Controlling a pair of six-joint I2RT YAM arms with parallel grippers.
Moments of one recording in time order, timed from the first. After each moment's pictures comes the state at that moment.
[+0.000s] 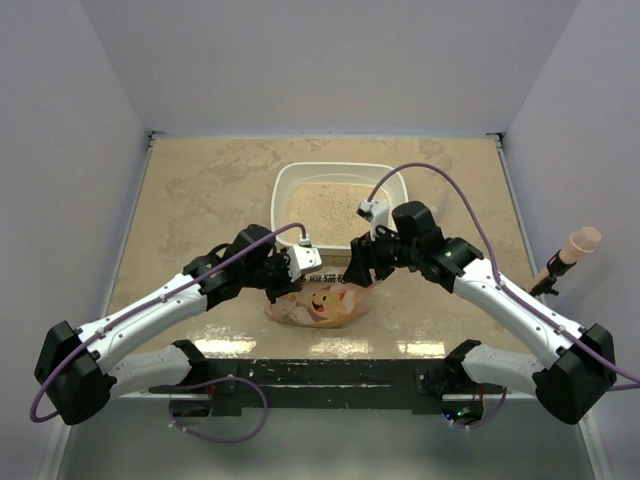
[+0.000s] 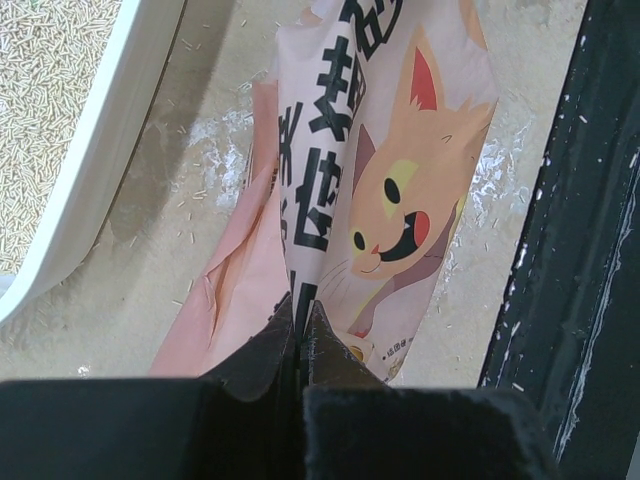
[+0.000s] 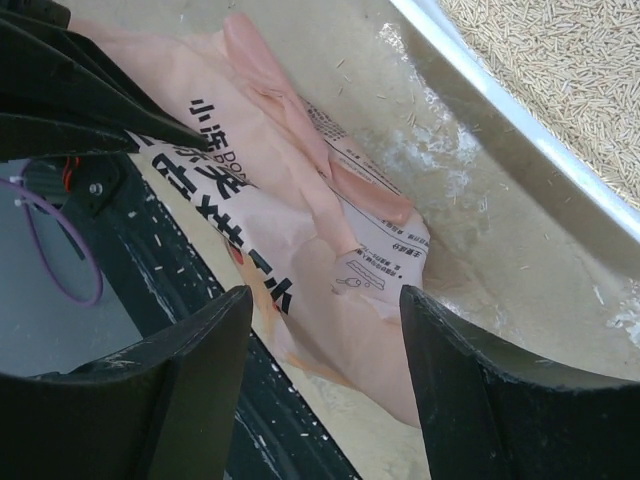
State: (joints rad) left arm -0.77 1.09 0.77 -0.43 0.37 0.34; right arm 0.61 1.13 0.91 -0.48 -0.42 0.20
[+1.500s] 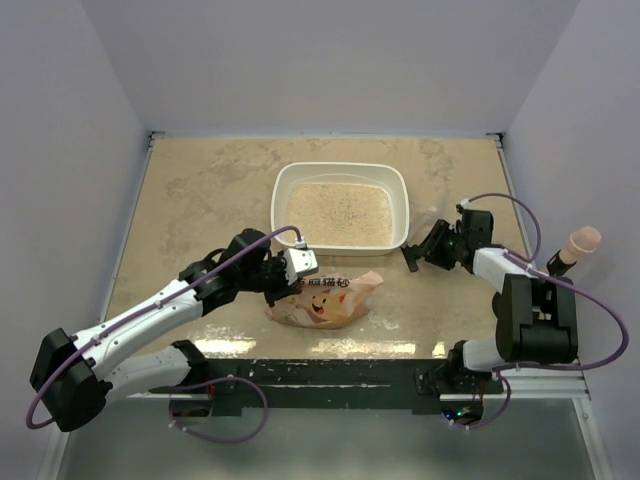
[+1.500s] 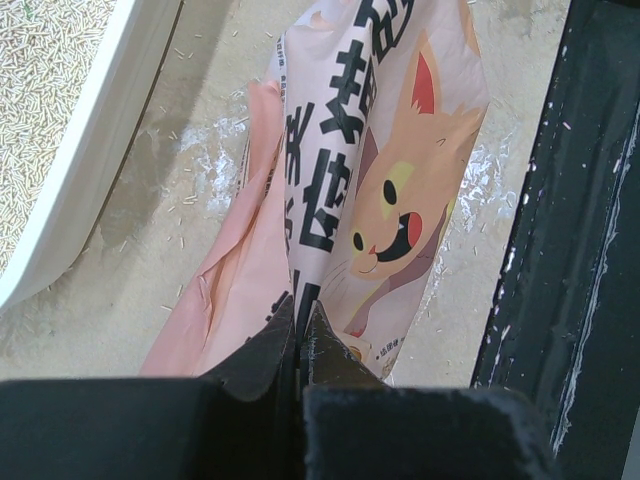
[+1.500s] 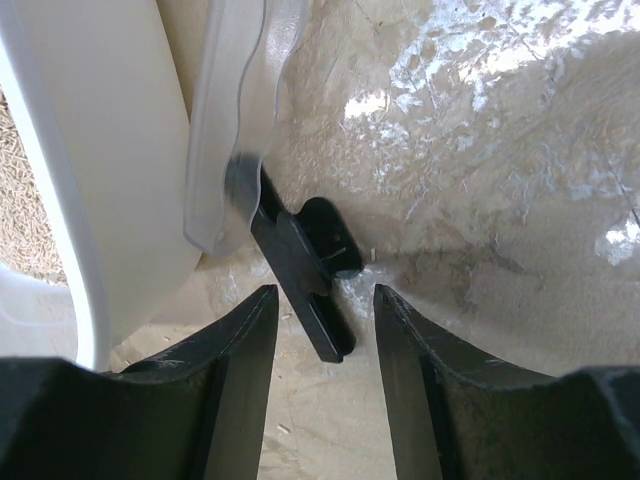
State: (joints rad) left arm -0.76 1.04 0.72 -0.39 0.40 0.32; right arm -0.08 1.43 0.64 -0.12 -0.31 0.48
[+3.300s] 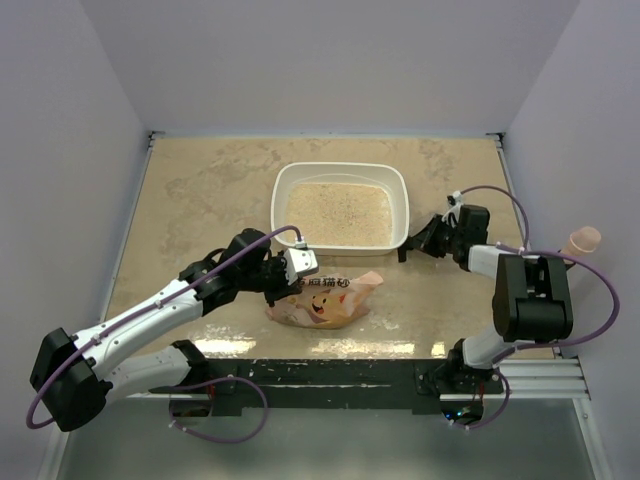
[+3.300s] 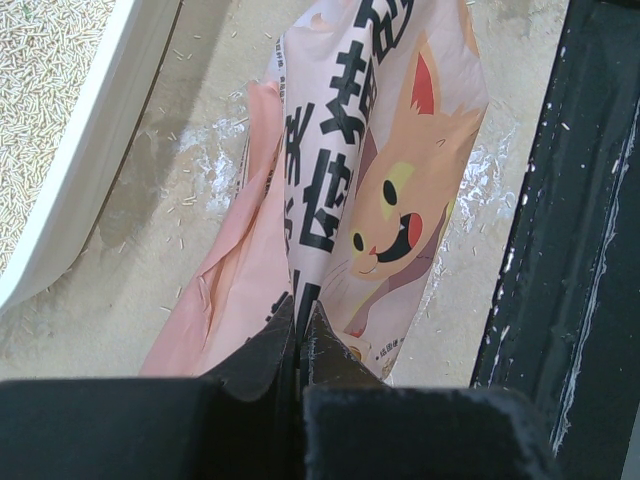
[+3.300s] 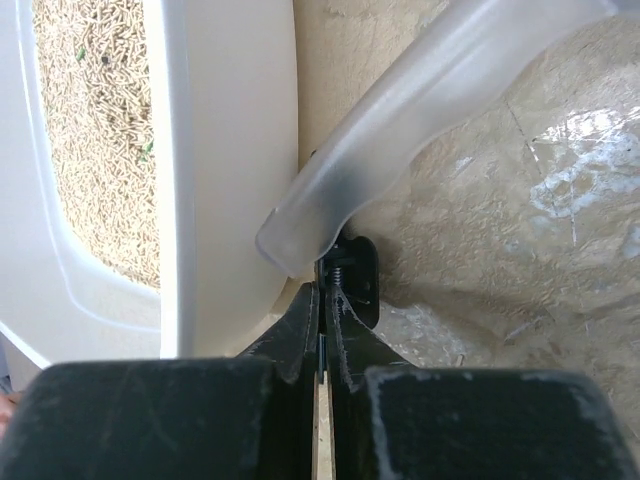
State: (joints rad) left arm -0.76 1.04 0.72 -0.38 0.40 0.32; right arm -0.08 1.57 0.63 0.18 -0.51 0.47
